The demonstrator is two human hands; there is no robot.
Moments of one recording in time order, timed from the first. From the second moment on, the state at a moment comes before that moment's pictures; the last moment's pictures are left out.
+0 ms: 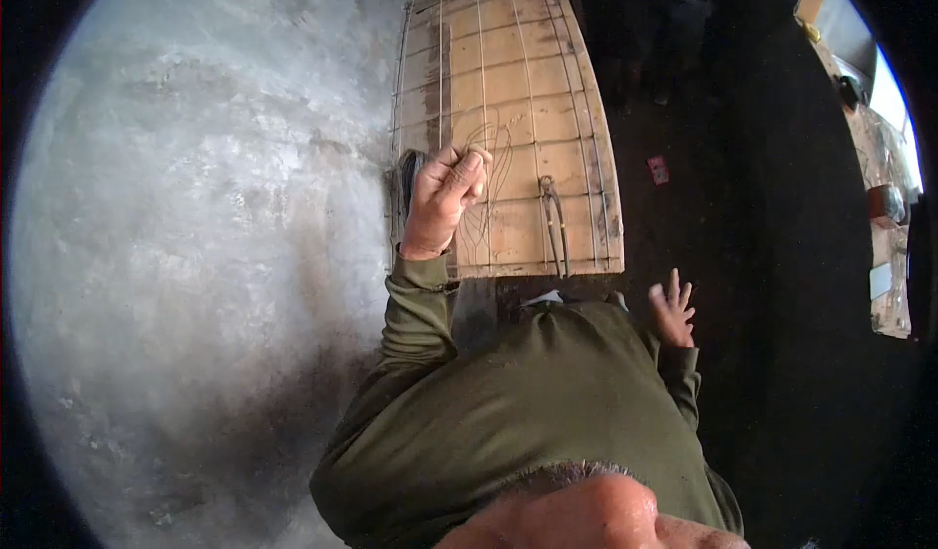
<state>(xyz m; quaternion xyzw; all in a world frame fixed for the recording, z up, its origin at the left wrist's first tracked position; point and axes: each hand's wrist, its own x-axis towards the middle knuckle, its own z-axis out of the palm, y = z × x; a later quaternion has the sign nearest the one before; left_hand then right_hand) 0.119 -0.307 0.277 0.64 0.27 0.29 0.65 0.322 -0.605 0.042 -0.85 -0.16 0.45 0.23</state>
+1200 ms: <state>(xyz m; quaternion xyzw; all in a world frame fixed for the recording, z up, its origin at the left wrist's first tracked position) 0.094 -0.295 0.304 0.65 0.34 0.34 0.59 0.261 -0.660 0.031 -0.78 -0.17 0.45 0.40</state>
